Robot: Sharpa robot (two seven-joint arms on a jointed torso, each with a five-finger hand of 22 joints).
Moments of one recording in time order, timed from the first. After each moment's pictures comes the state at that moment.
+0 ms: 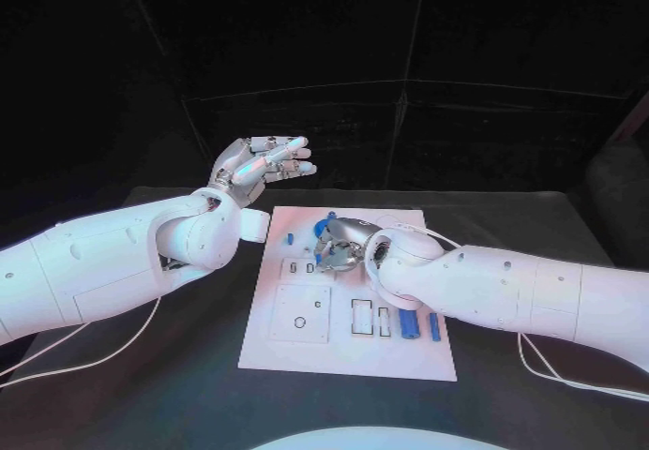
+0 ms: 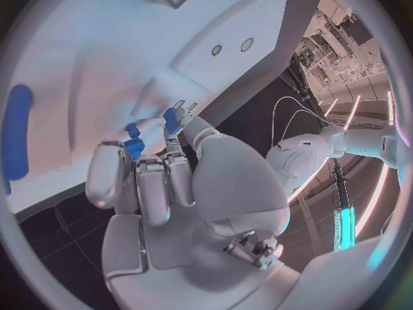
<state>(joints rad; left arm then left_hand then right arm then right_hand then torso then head) 1.24 -0.83 -0.04 1.50 0.09 -0.26 0.55 1.38 0.10 -0.13 -0.04 0.15 1.02 0.21 0.07 0.06 1.14 0.15 0.08 0.07 1.17 0.11 0.14 0.15 0.17 0.98 0.23 0.12 0.07 1.21 -0.41 -0.18 1.32 -1.31 -0.29 -0.26 1.31 0.06 0.25 -0.10 0.18 0.99 0.15 0.13 0.07 1.46 0.07 1.46 1.31 1.47 -0.01 1.56 1.31 0.09 1.35 0.10 1.44 1.11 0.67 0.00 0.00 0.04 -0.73</state>
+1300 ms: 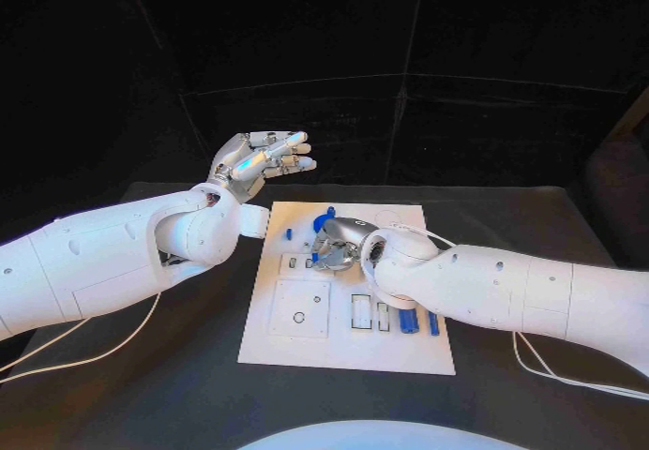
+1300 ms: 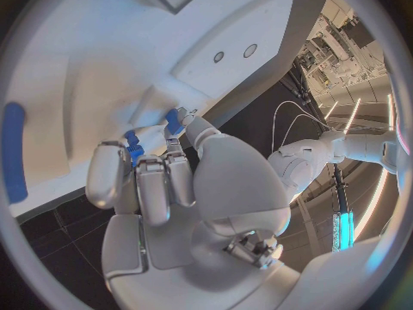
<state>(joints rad) 1.24 -0.83 -0.04 1.50 0.09 -0.26 0.55 1.38 0.10 -0.13 -0.04 0.15 1.02 0.21 0.07 0.06 1.14 0.15 0.08 0.07 1.17 0.11 0.14 0.15 0.17 0.98 0.23 0.12 0.07 1.19 -0.39 -0.17 1.30 -1.34 -0.29 -0.26 1.30 0.05 0.25 -0.10 0.17 0.99 0.15 0.13 0.07 1.46 0.07 1.46 1.31 1.47 -0.01 1.56 1.31 0.09 1.35 0.10 1.44 1.11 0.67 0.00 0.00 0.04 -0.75</state>
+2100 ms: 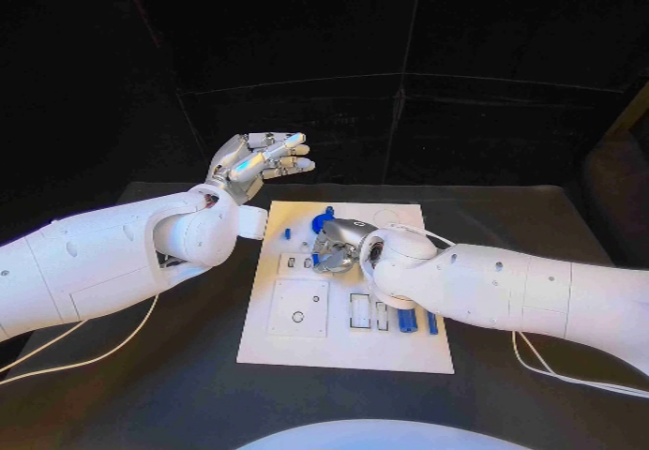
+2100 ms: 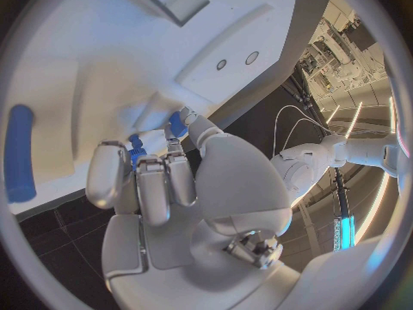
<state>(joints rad) 1.24 -0.83 -0.05 1.50 0.09 -0.26 0.55 1.38 0.10 -0.13 -0.04 0.15 1.01 0.21 0.07 0.06 1.14 0.15 0.08 0.07 1.17 0.11 0.14 0.15 0.17 0.98 0.23 0.11 0.07 1.19 -0.40 -0.17 1.31 -1.36 -0.27 -0.29 1.27 0.01 0.24 -0.10 0.17 0.99 0.15 0.12 0.07 1.46 0.07 1.45 1.31 1.47 -0.01 1.56 1.31 0.09 1.35 0.10 1.44 1.11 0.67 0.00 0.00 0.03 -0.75</state>
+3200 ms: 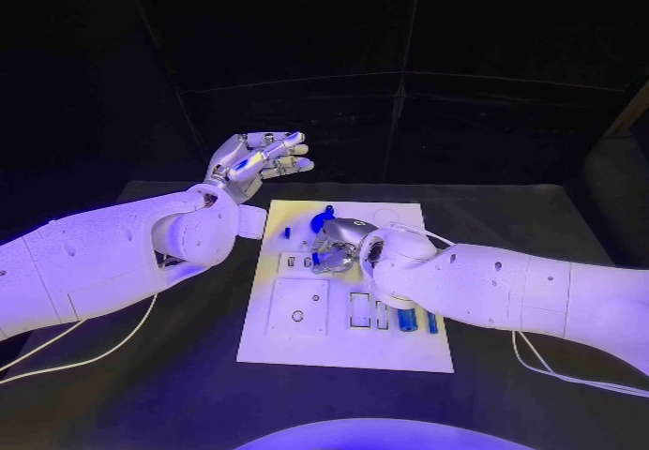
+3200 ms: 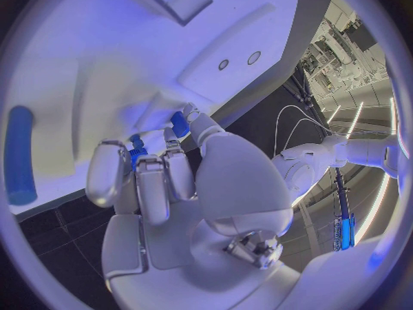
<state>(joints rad) 1.24 -0.83 -0.05 1.51 0.09 -0.26 0.55 1.37 0.11 -0.14 -0.03 0.15 1.00 0.22 0.07 0.06 1.13 0.16 0.07 0.07 1.16 0.11 0.13 0.15 0.17 0.98 0.23 0.11 0.07 1.19 -0.40 -0.18 1.31 -1.36 -0.29 -0.29 1.25 -0.03 0.18 -0.07 0.13 0.91 0.17 0.09 0.07 1.44 0.08 1.41 1.31 1.47 0.00 1.55 1.31 0.09 1.34 0.11 1.44 1.10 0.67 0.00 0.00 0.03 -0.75</state>
